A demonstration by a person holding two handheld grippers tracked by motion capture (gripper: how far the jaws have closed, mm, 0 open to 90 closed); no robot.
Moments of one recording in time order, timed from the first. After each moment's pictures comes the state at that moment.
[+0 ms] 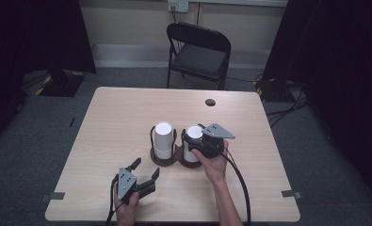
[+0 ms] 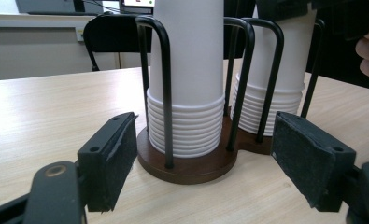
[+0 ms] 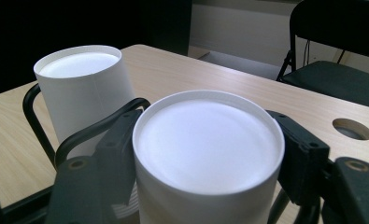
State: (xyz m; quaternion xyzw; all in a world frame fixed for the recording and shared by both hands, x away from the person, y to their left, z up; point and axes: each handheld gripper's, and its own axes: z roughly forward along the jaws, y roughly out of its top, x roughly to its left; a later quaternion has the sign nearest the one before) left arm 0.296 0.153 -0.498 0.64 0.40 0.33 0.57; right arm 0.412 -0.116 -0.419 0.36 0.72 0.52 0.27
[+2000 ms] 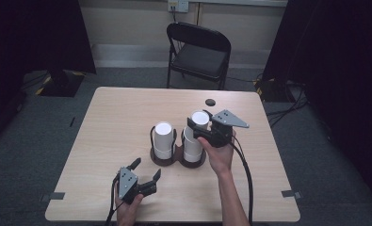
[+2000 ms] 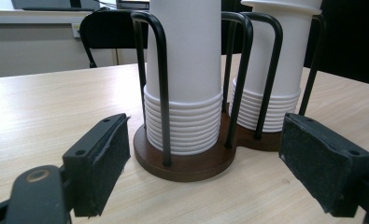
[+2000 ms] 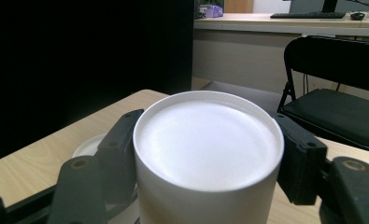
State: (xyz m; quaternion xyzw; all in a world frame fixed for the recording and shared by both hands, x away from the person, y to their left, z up) left arm 0.298 0.151 -0.498 0.65 0.40 0.32 0.56; right arm 0.412 -0.127 -0.362 0.36 0.68 0.58 0.26
